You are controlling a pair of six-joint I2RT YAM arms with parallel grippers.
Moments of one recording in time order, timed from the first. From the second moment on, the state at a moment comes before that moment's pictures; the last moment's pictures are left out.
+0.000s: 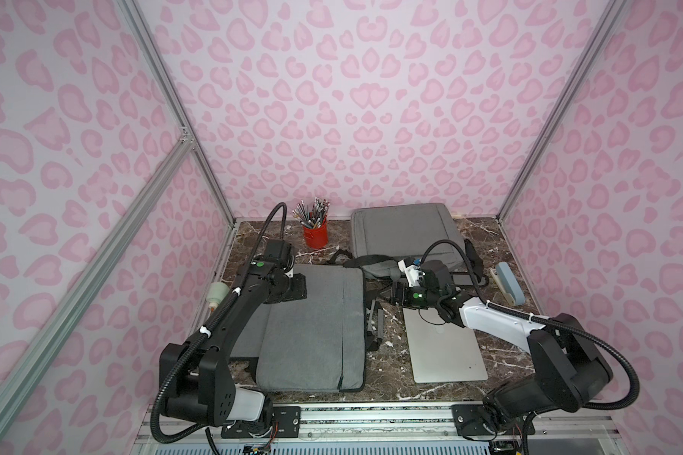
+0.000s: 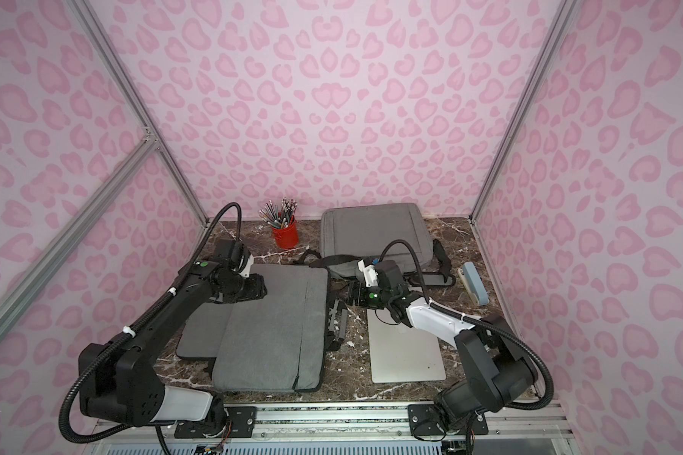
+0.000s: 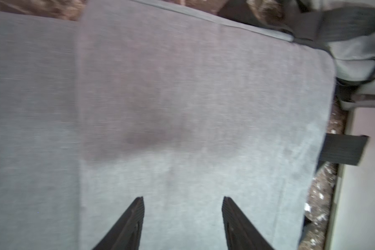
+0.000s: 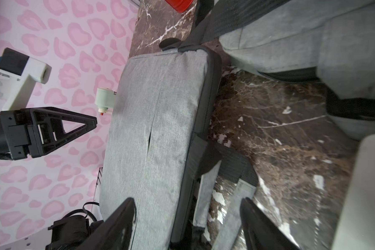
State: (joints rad) left arm -0.15 1.41 1.13 -0.92 0.09 -0.26; right arm 0.52 1.55 0.80 0.10 -0.52 0.69
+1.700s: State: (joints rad) left arm 0.06 1.51 1.19 -1.00 0.23 -0.12; right arm 0.69 1.77 0.97 0.17 -0.56 0.79
